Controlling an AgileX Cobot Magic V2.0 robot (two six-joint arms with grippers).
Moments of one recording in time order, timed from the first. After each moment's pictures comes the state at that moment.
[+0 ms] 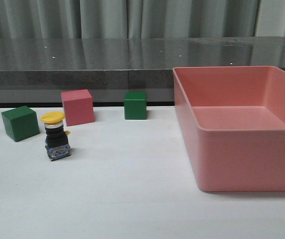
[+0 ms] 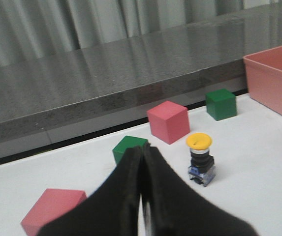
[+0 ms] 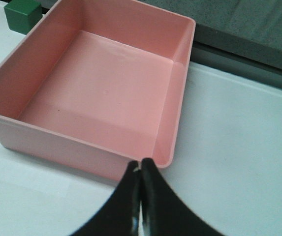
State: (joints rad) left arm -0.23 0.07 -0.13 0.05 0.20 0.14; right arm 0.17 0.43 -0.57 -0.12 0.70 -0.11
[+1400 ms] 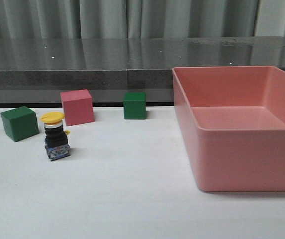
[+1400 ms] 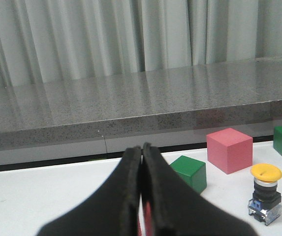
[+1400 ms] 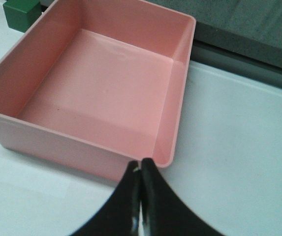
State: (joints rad) left arm -0.03 0.00 0.00 0.04 0.01 0.10; right arm 0.17 0.42 -0.54 -0.12 0.68 -0.11
